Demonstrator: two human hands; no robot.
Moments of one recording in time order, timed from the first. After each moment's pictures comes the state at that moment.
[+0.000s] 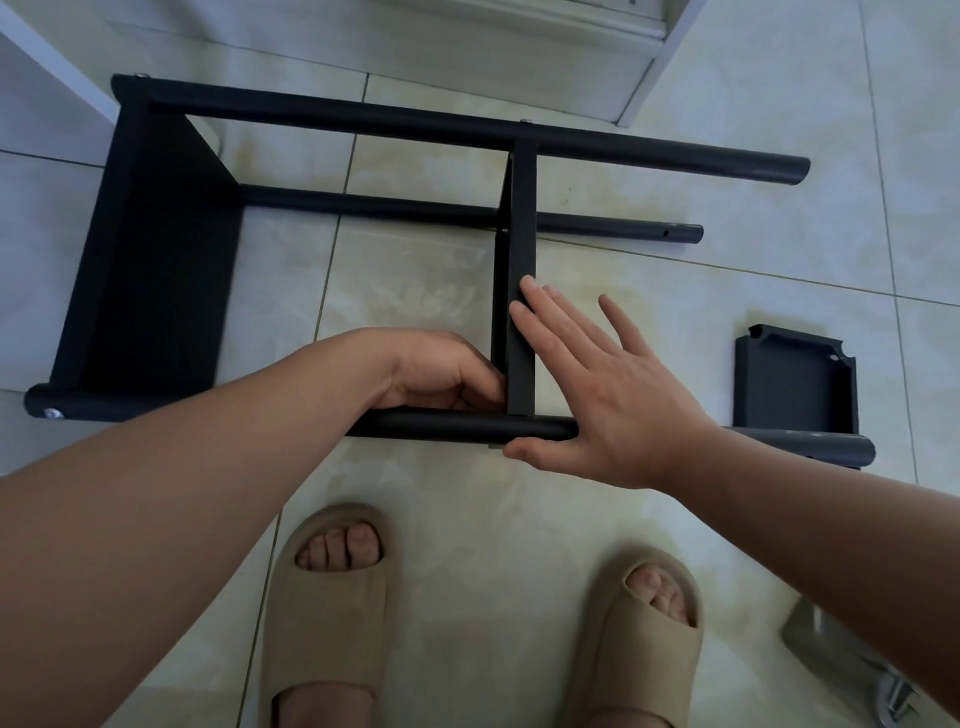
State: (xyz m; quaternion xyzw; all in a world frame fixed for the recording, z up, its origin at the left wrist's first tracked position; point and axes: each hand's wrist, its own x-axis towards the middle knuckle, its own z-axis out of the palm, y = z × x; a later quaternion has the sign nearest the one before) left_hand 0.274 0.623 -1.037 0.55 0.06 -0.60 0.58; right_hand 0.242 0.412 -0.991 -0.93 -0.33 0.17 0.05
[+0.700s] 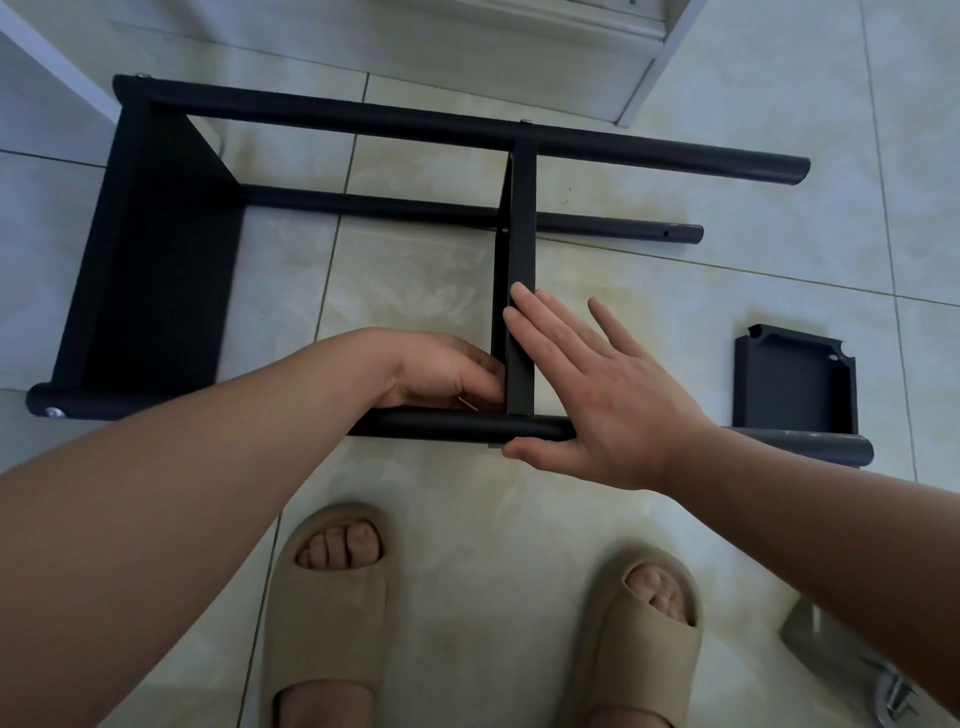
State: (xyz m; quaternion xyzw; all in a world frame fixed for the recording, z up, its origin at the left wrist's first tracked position) left_hand 0.273 0.620 -1.039 0.59 0.05 -0.58 0.56; right_hand 0.243 0.411 -0.992 -0.92 -0.35 0.16 0.05
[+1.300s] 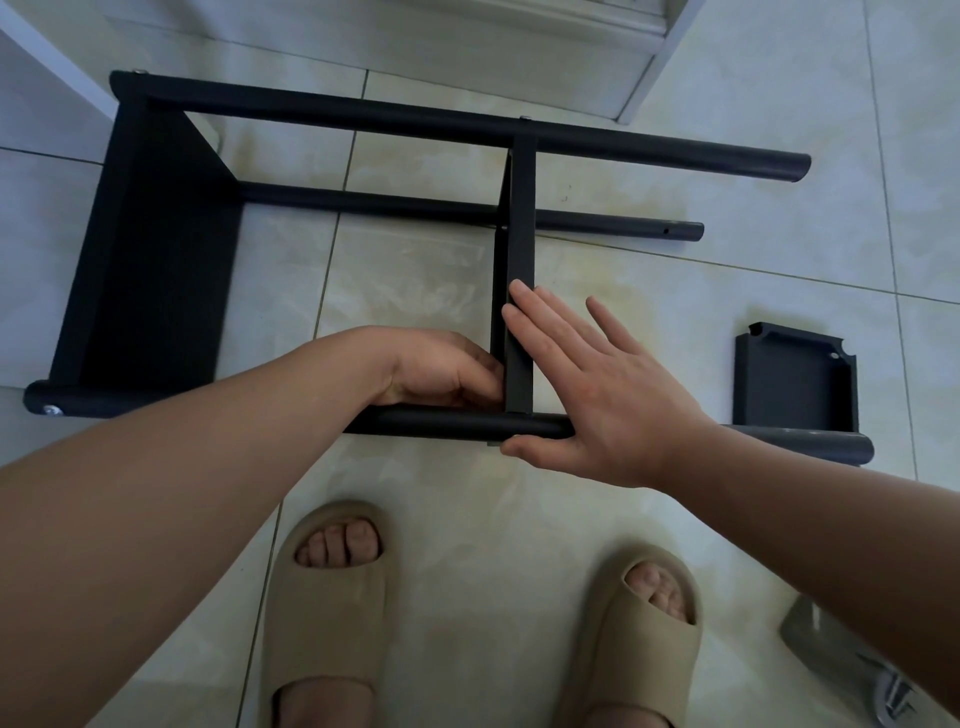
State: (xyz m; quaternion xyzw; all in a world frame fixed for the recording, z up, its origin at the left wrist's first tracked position) left_hand 0.273 0.622 -1.039 0.59 0.05 -0.58 0.56; right_hand 0.243 0.411 -0.994 -0.92 -0.35 0.16 0.05
